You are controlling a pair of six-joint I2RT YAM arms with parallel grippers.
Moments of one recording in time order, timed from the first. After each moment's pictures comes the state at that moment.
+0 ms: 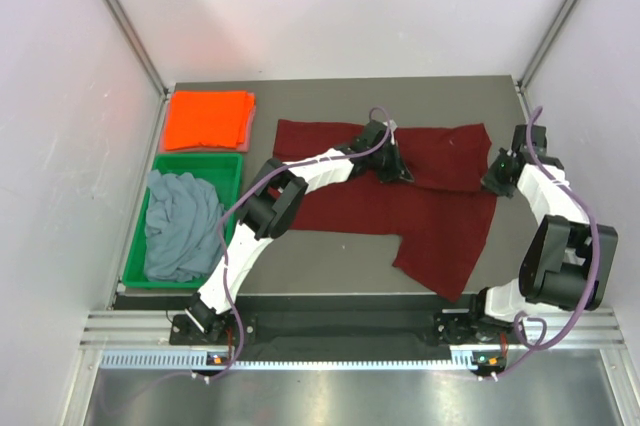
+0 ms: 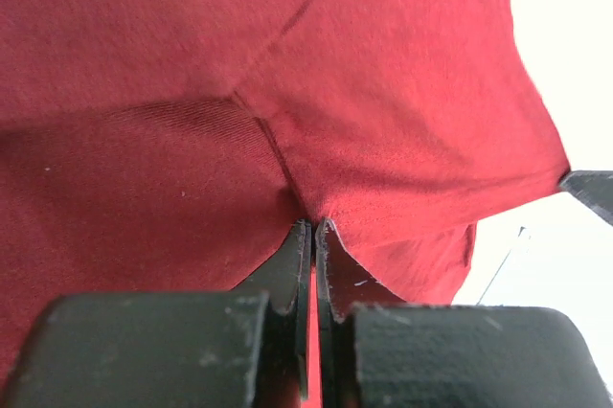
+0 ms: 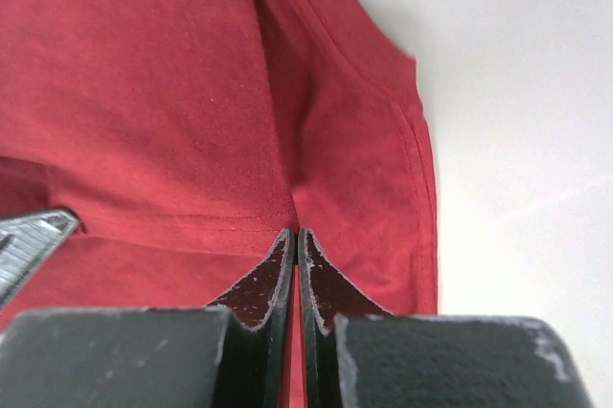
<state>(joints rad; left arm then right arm) -0.75 2.46 1.90 -0.09 0.37 -0.89 -0.23 1.45 0.98 -0.54 -0.04 0.41</state>
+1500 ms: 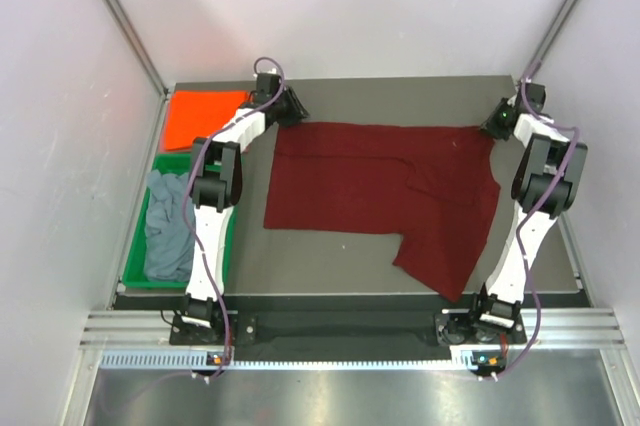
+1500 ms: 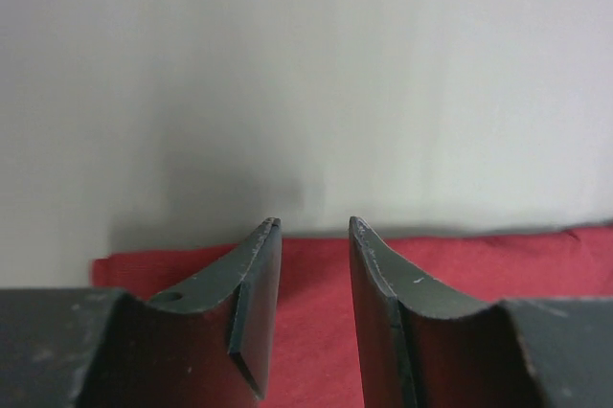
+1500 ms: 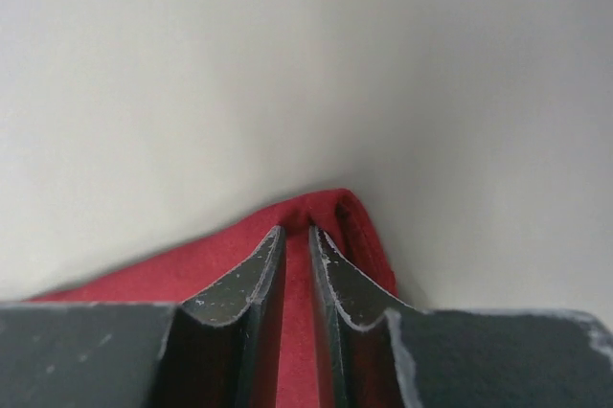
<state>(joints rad) -0.21 2.48 2.03 -0.20 0.25 -0.65 -0.29 2.27 1.69 -0.22 -0.25 0.39</state>
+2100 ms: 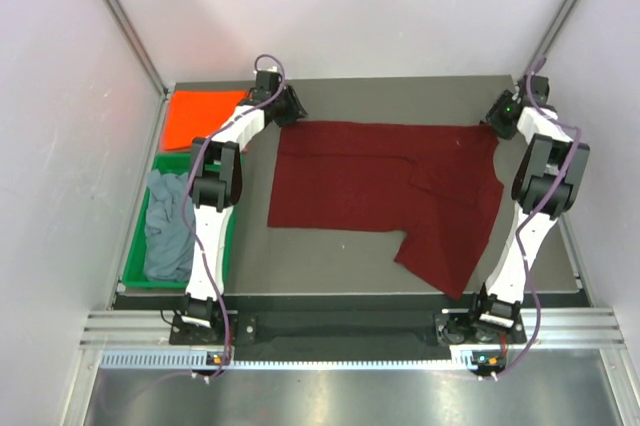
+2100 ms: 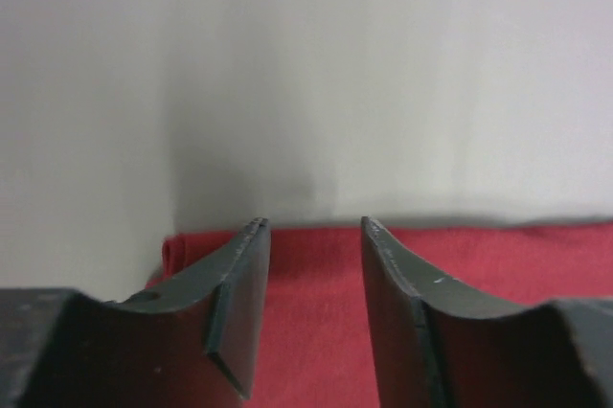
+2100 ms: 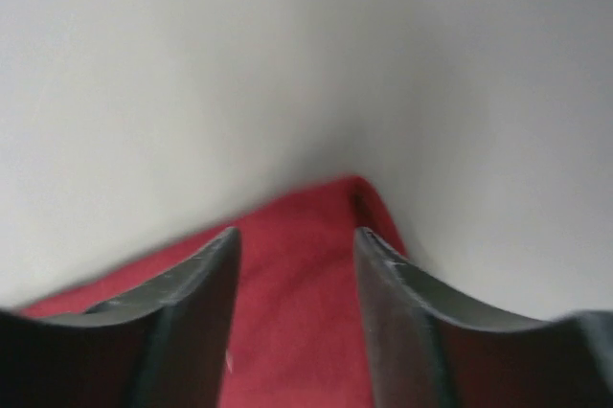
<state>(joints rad) -0.20 2.49 2.07 -0.26 0.20 -0.58 -0.29 2.27 1.78 -0.33 -0.18 0.41</state>
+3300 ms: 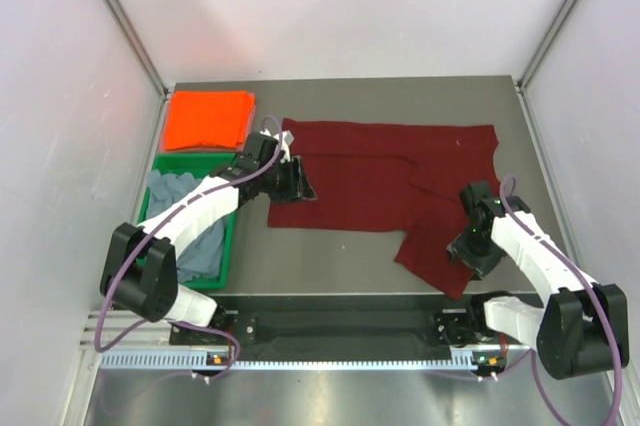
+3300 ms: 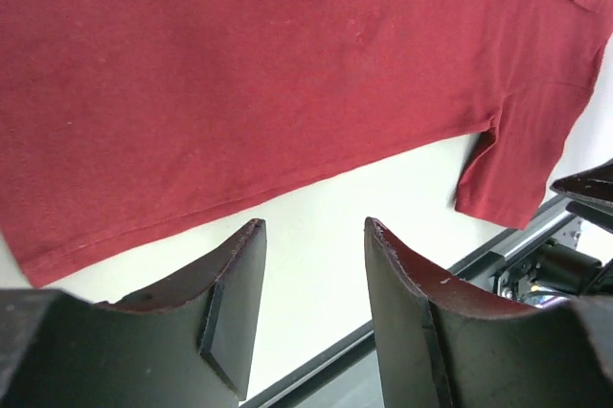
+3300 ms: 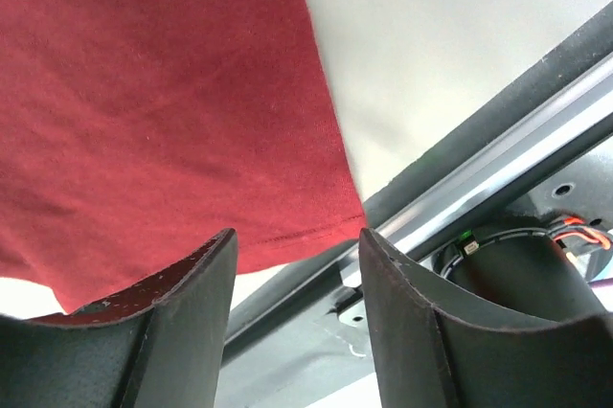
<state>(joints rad) -0.43 1.44 0.98 -0.39 0.33 -0.55 0.16 1.10 0.65 -1.11 0.17 1.01</state>
